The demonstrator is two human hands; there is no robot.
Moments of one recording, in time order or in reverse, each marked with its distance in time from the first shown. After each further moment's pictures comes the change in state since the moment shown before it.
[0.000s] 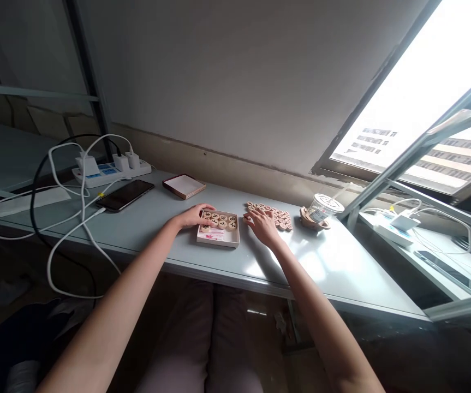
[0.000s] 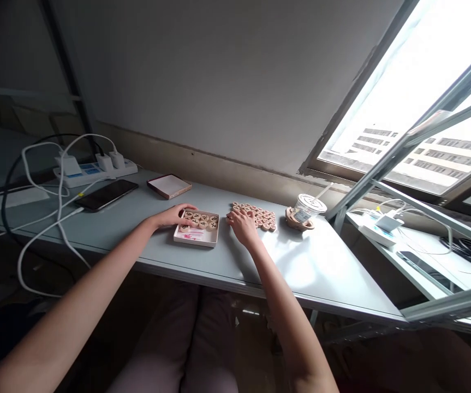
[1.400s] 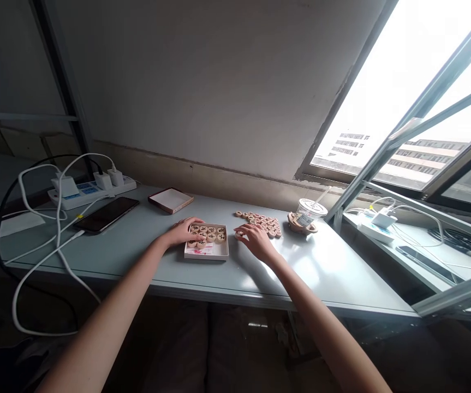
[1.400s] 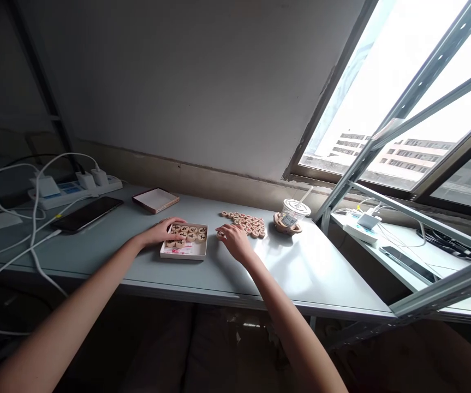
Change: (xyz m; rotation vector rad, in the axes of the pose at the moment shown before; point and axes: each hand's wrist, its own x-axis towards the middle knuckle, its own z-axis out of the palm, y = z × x) left_hand 0.002 -0.001 0.005 0.185 0.097 0.047; right_hand -0.017 -0.004 -0.021 0.163 0.011 -0.054
